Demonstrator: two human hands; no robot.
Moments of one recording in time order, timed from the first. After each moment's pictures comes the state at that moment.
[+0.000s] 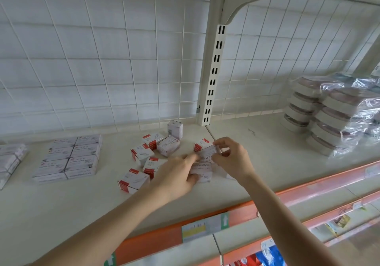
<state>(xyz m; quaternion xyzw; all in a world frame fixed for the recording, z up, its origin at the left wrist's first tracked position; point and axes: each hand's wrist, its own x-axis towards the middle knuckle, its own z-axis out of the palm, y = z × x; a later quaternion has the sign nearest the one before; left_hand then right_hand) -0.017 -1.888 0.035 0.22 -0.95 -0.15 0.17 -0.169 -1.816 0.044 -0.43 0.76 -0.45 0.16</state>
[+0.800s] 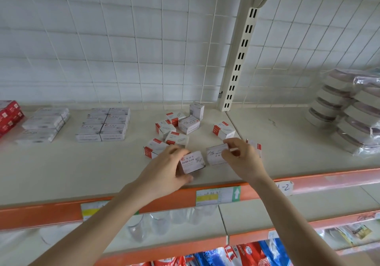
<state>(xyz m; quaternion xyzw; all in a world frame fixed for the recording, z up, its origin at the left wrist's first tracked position) 0.059 -1.850 0.030 0.34 -0.90 -0.20 0.17 -0.133 -1.784 0.032 -0.48 0.77 -0.38 0.17</state>
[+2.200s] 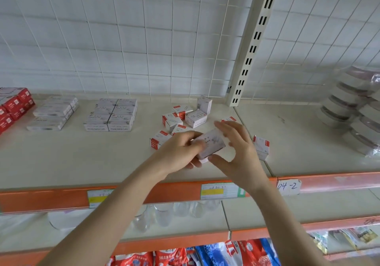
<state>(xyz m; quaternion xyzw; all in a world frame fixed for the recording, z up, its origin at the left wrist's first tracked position) 0.046 -1.842 0.063 0.36 -0.70 -0.57 0.22 -0.100 -1.778 0.040 -0.66 0.60 -0.45 0.04</state>
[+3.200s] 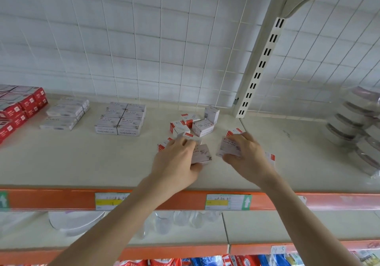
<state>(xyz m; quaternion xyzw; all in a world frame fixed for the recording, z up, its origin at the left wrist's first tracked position) 0.057 -1.844 0.048 0.44 -0.88 -0.09 0.18 -0.120 -1.801 0.057 -0.63 0.74 -0.24 0.04</state>
